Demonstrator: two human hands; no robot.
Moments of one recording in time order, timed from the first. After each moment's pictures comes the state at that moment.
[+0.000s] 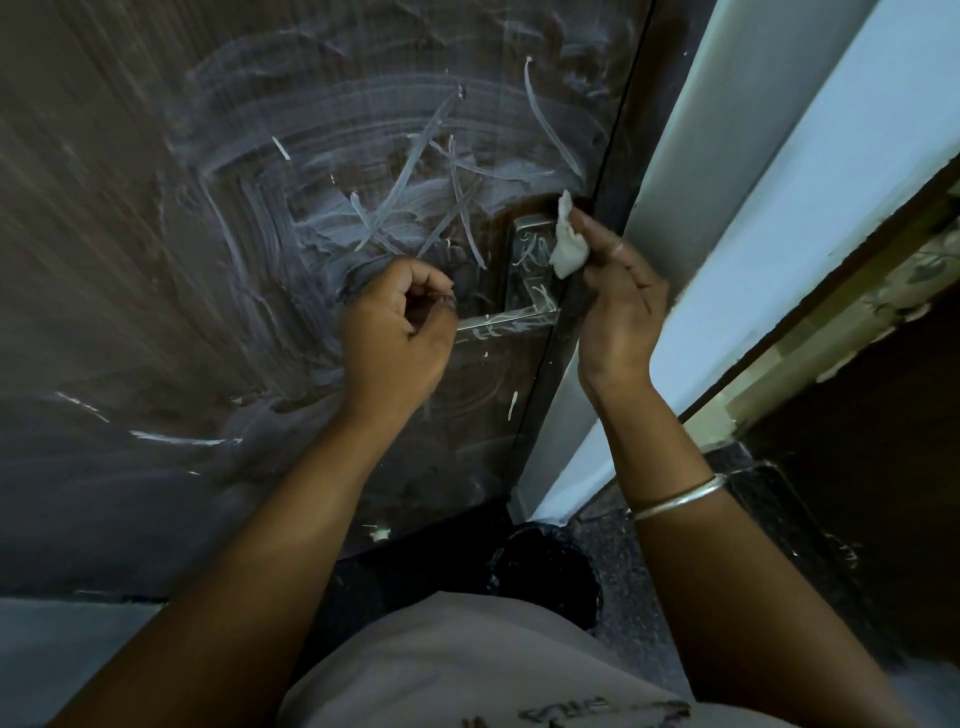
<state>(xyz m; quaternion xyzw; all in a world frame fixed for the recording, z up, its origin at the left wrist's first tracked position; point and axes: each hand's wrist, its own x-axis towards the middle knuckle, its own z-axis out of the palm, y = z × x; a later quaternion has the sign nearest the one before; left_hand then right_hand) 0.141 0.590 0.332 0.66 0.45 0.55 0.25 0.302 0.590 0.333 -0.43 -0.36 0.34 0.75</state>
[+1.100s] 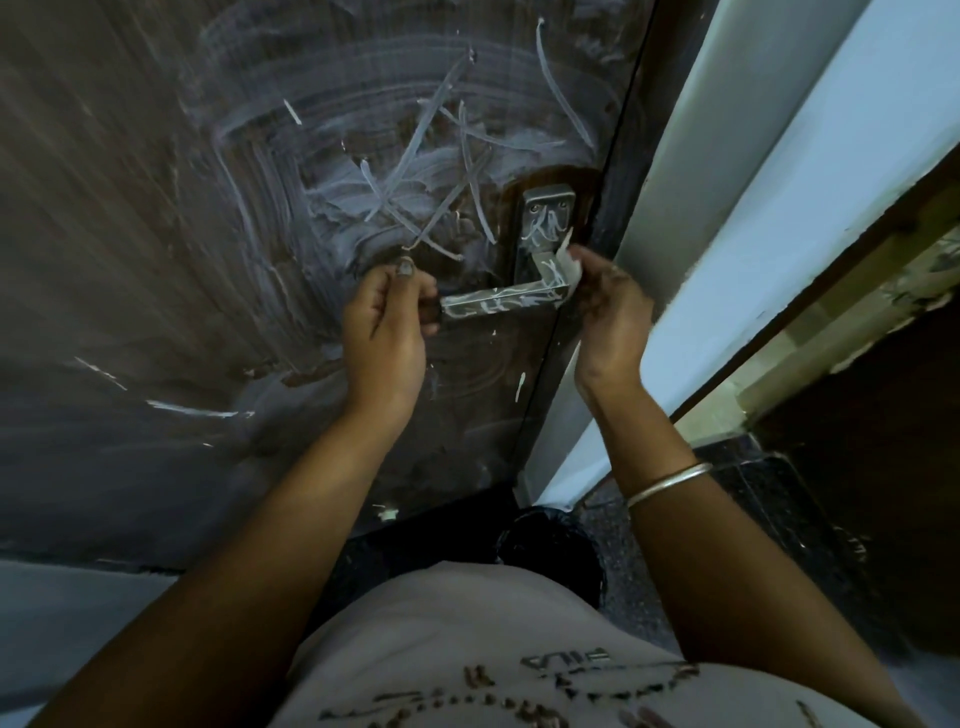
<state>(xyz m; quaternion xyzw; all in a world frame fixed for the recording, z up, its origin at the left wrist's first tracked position) 0.137 0.579 0.314 0.47 0.48 0.61 0.42 0.306 0.590 0.289 -0.52 -0.34 0.37 0.69</state>
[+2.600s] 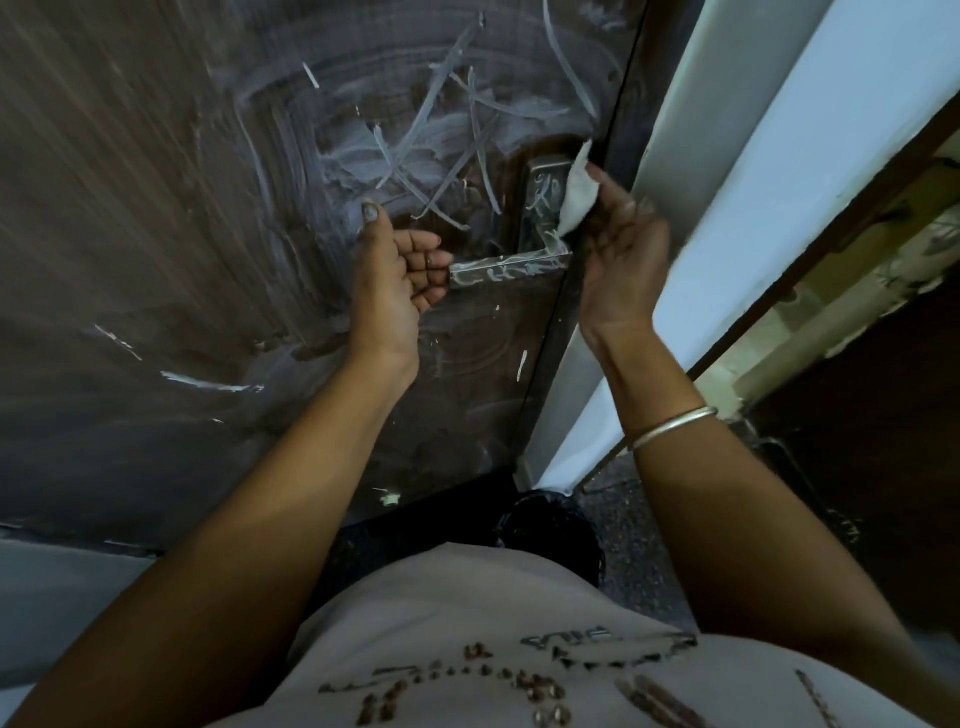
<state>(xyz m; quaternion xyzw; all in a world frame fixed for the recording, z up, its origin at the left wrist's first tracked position) 0.132 0.577 0.326 0.41 0.46 0.57 0.54 0.303 0.587 0.322 -0.36 -0.33 0.46 0.74</state>
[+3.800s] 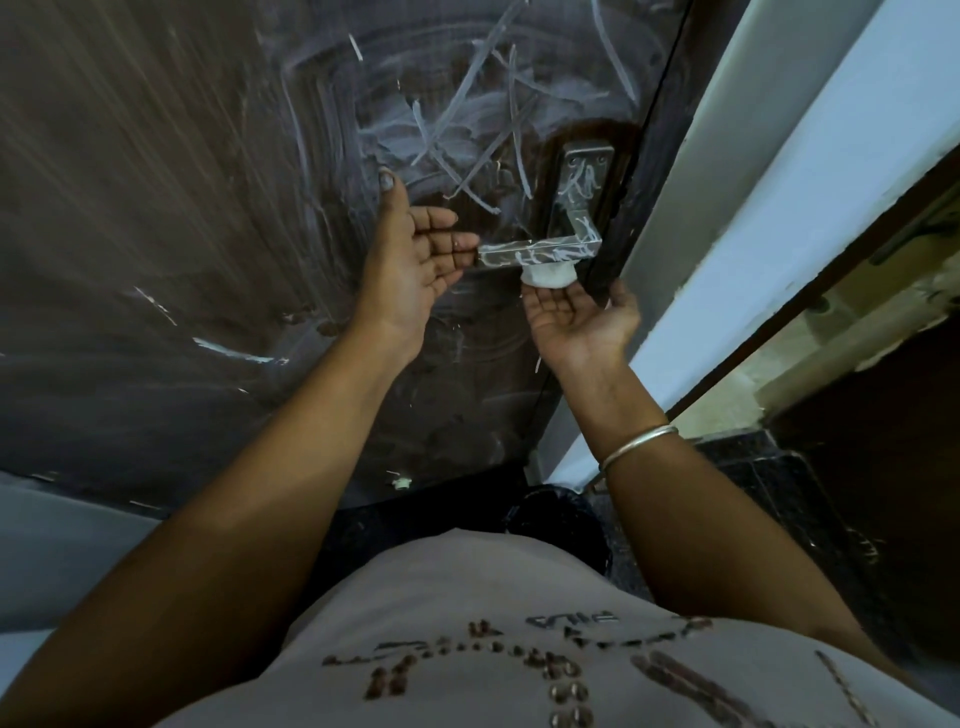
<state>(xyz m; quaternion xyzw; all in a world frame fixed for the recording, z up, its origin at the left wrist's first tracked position) 0.119 0.572 0.337 0.41 0.46 0.54 0.58 0.268 0.575 0.283 -0.24 0.12 0.67 0.70</state>
